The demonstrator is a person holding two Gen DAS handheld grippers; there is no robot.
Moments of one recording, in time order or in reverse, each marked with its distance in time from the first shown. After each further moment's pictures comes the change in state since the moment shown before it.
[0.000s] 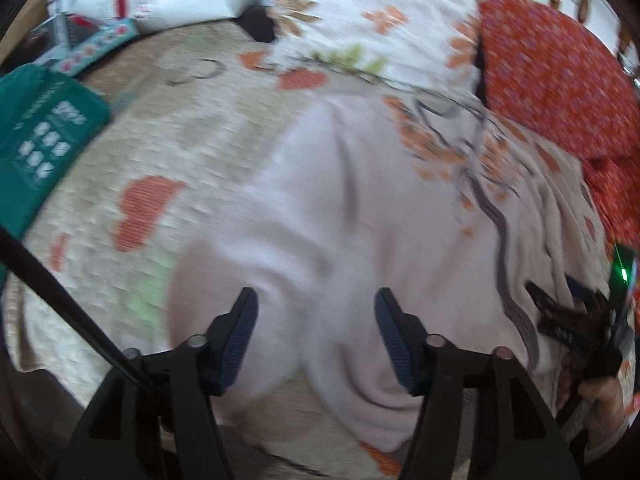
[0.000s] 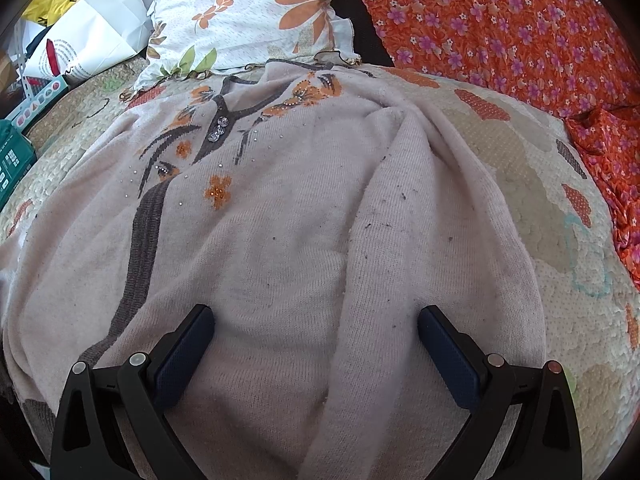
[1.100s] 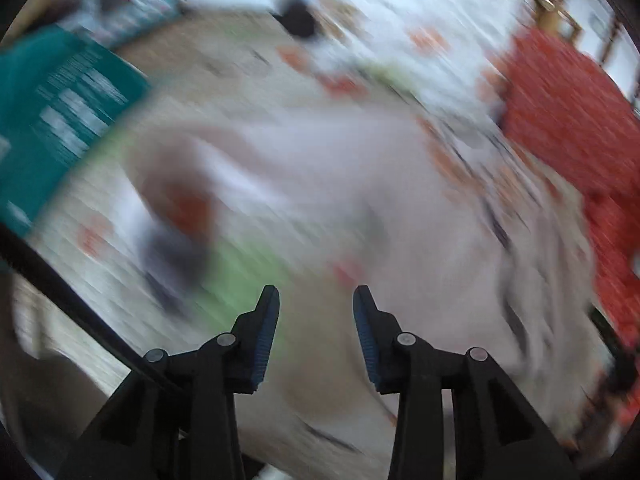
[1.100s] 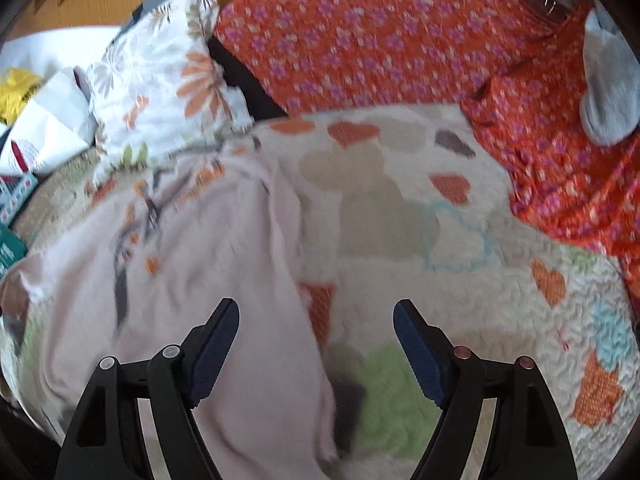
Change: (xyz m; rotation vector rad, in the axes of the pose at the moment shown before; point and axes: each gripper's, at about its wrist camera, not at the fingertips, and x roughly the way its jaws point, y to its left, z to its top) left arm -0.021 0.039 -0.012 -0.072 0.088 -0.116; right arm -0.101 -0.105 -0.013 0.228 -0.096 -0.090
